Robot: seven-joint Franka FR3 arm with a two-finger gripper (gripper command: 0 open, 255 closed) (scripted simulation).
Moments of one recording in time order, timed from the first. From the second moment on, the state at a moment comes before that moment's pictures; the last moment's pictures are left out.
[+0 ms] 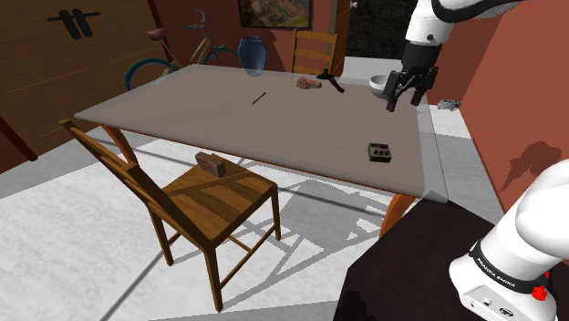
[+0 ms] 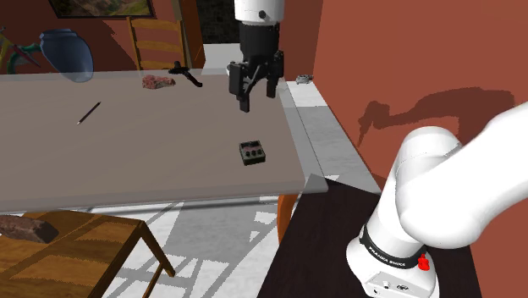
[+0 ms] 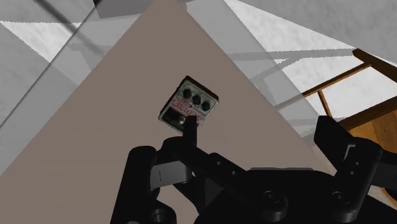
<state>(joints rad) -0.03 -0.62 -0.07 -2.37 0.01 1.75 0.14</state>
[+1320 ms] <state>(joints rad) -0.07 -0.12 -0.26 -2.41 0.20 2.07 -0.01</state>
